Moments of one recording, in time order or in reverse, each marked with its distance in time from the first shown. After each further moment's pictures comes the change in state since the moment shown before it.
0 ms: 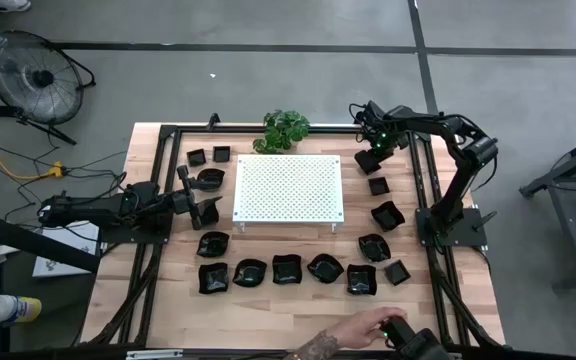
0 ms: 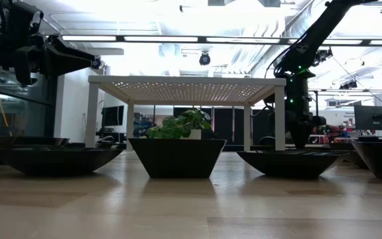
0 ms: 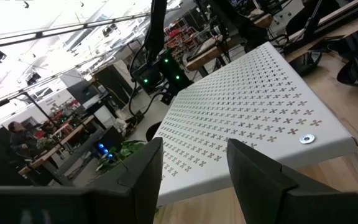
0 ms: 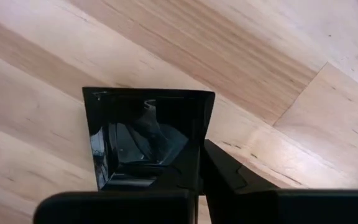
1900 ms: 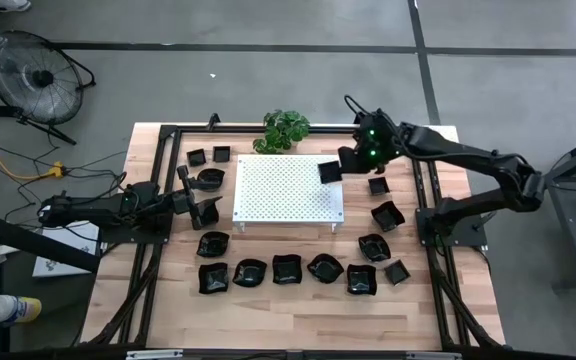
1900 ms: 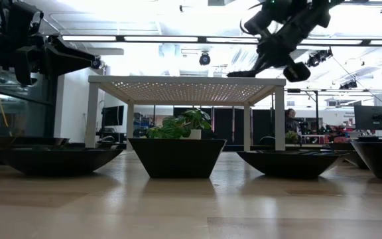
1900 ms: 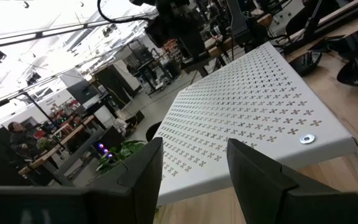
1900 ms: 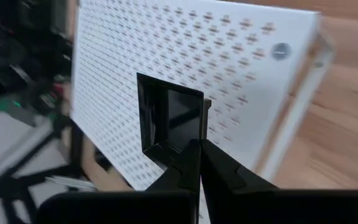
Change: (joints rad) left arm 0.000 0.000 0.000 0.000 0.000 0.000; right arm 0.443 -0.509 -0.067 0.305 -0.362 0.895
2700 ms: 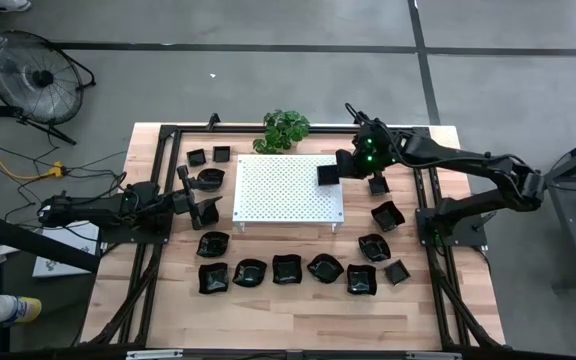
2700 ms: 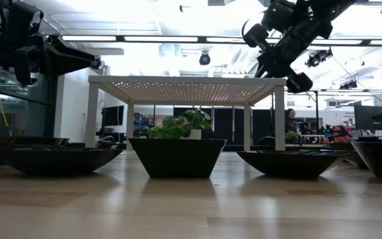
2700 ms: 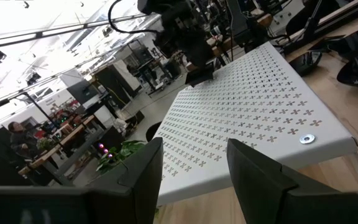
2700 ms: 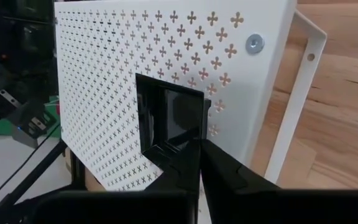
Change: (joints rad) left arm 0.000 0.000 0.000 0.000 0.000 0.000; right arm 0.012 0.000 -0.094 0.100 0.044 0.092
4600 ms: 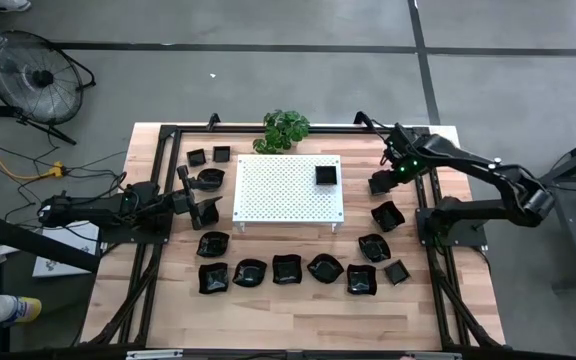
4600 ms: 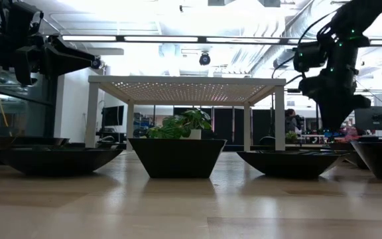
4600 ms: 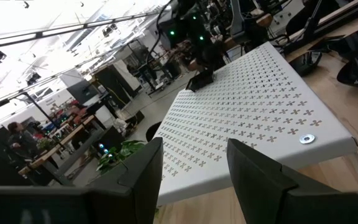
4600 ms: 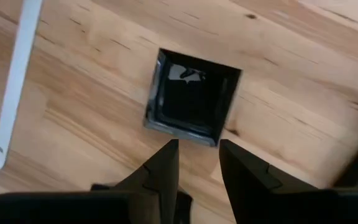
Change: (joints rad) left arm 0.000 0.000 0.000 0.000 0.000 0.000; right arm -0.319 -0.107 -0.214 -0.445 0.209 -0.727
